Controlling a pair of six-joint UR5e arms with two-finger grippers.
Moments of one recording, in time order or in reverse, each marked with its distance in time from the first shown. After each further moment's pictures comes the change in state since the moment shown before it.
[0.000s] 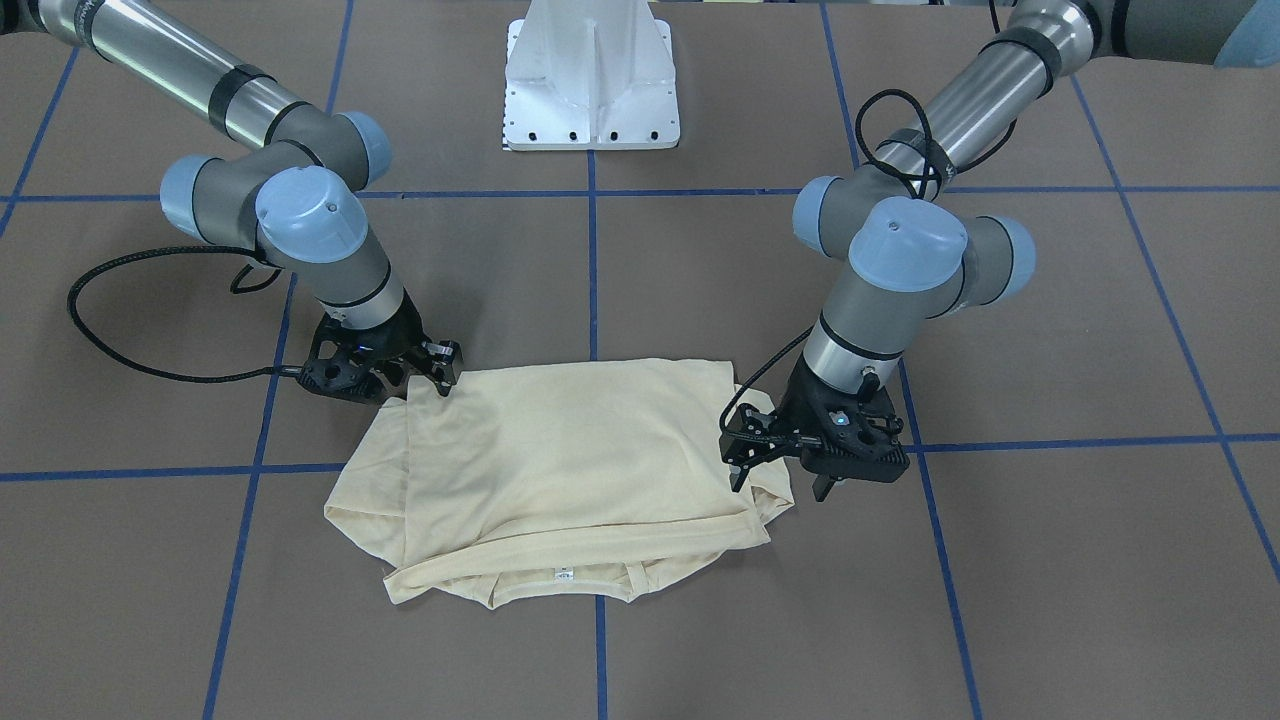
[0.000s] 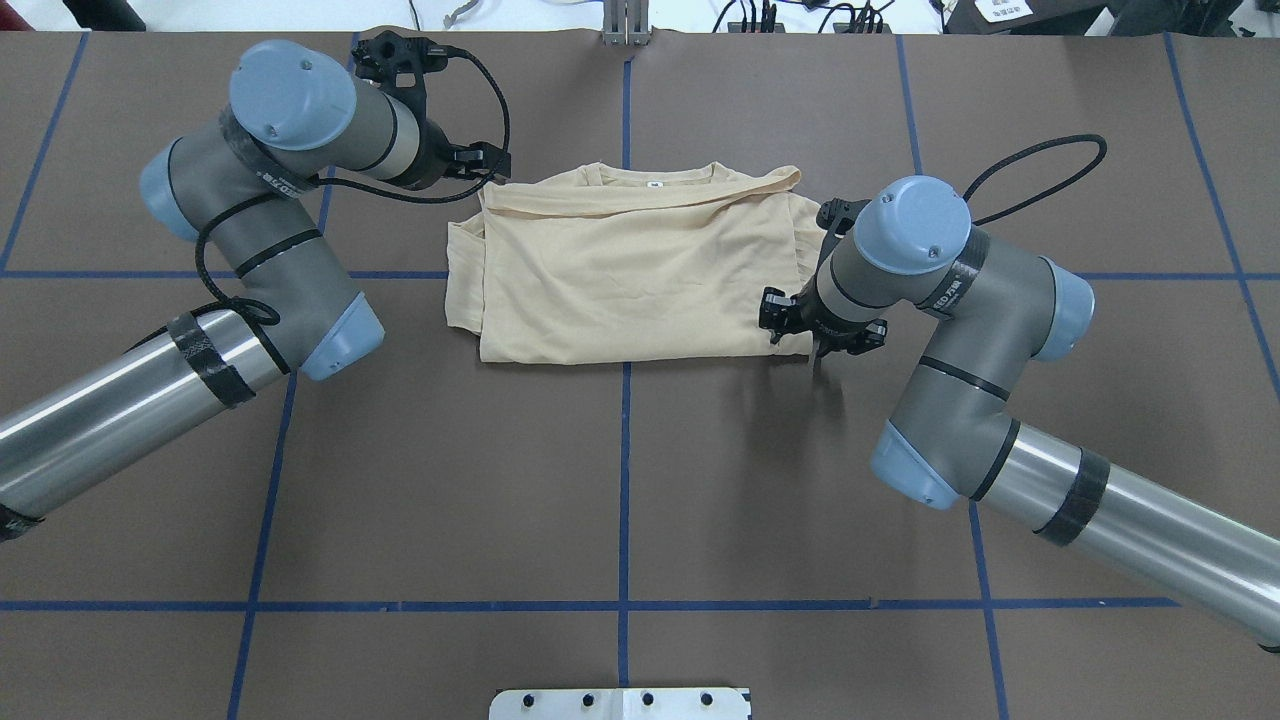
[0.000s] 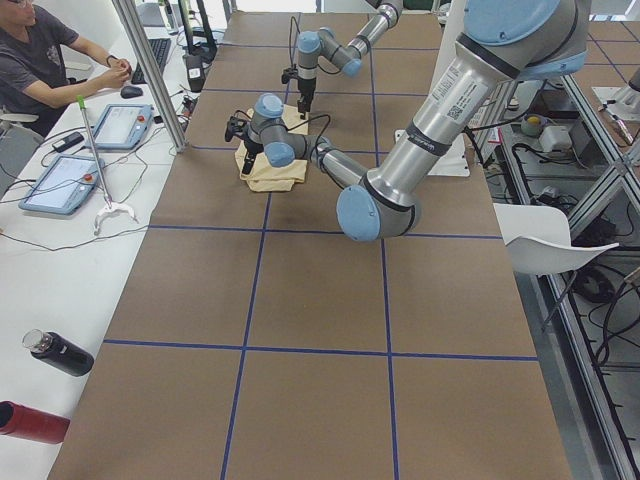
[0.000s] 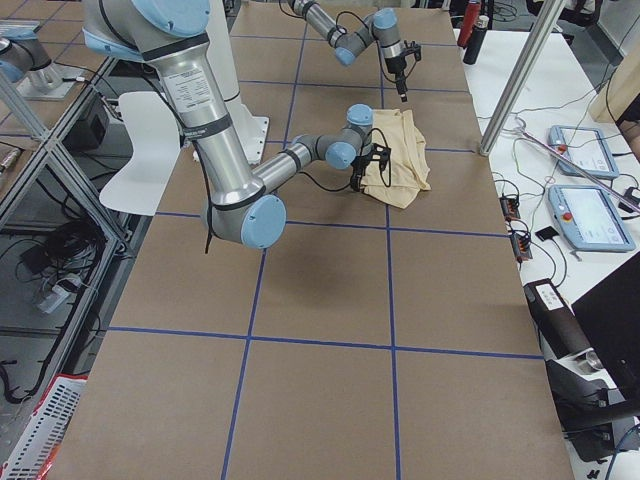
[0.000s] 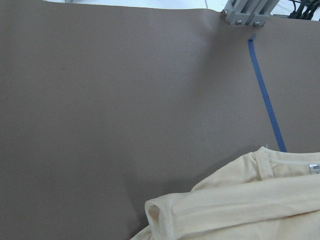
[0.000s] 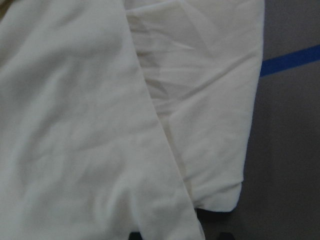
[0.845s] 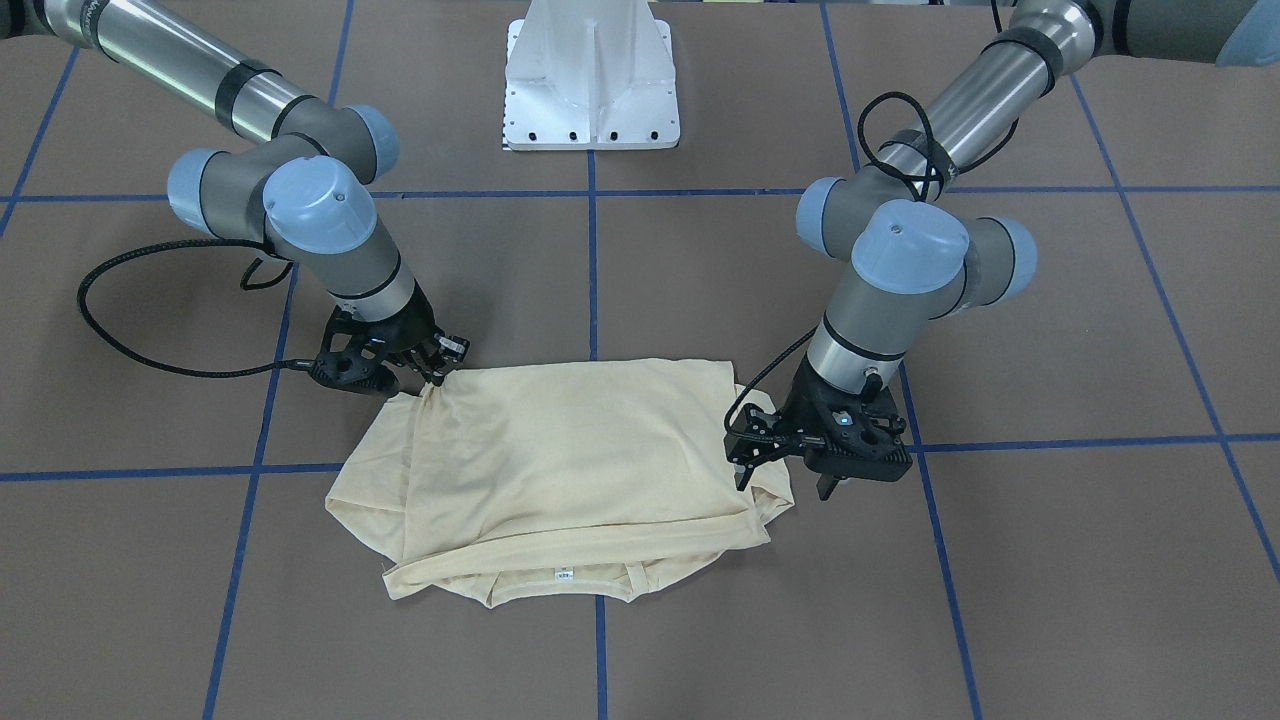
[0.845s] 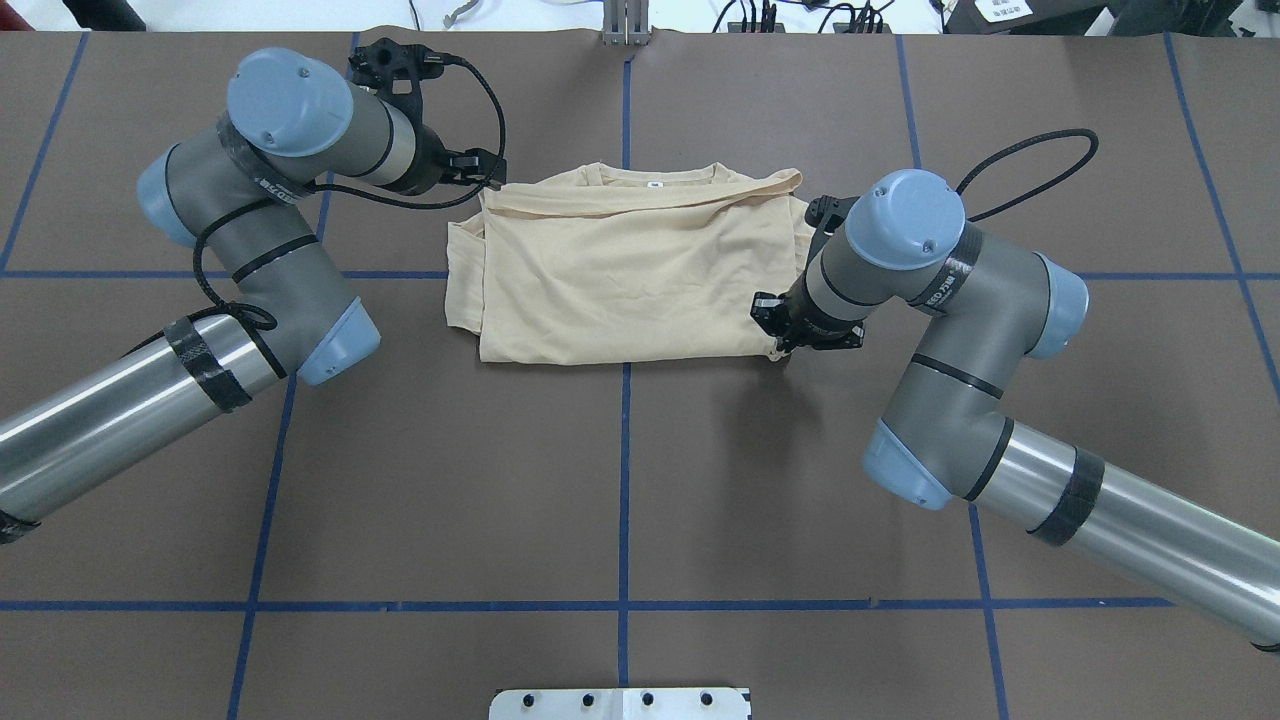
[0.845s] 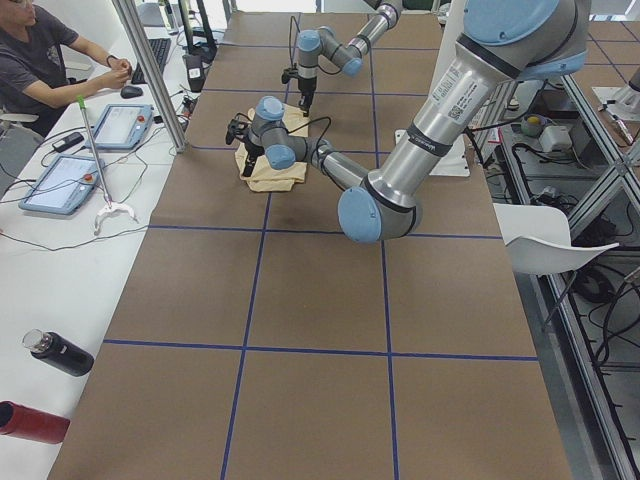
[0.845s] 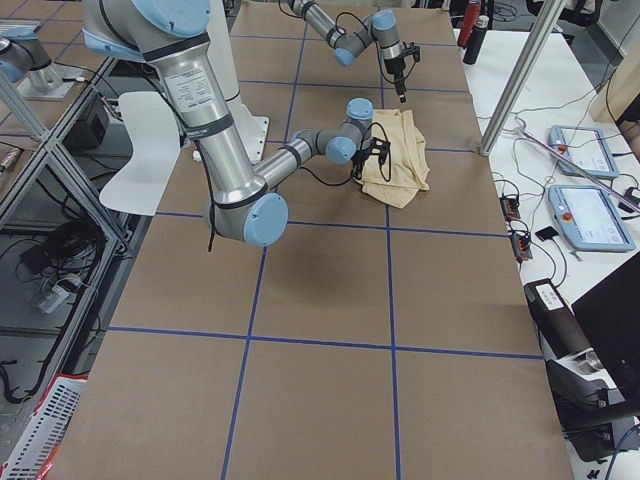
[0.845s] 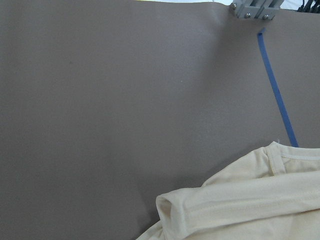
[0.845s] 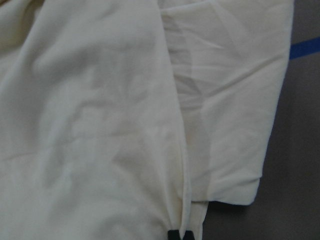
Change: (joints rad) left arm 0.003 0.008 0.000 -0.003 0.001 0.005; right arm -0.013 0.008 0.033 -0.008 0.021 0.006
